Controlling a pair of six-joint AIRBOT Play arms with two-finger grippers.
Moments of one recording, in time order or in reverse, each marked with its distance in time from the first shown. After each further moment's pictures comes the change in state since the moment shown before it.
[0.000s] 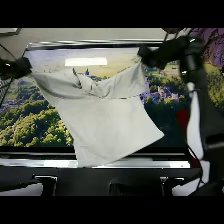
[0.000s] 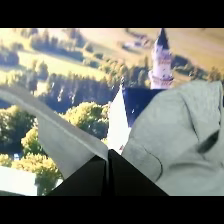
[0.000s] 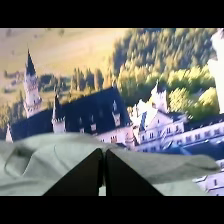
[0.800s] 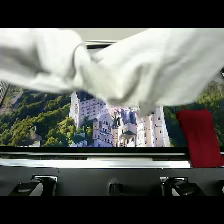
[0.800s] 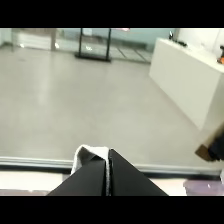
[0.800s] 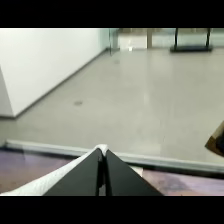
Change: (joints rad) left arm -0.003 0.664 0.161 -0.104 0.194 0.118; right arm -0.005 0.958 -0.015 -0.164 0.006 -0.364
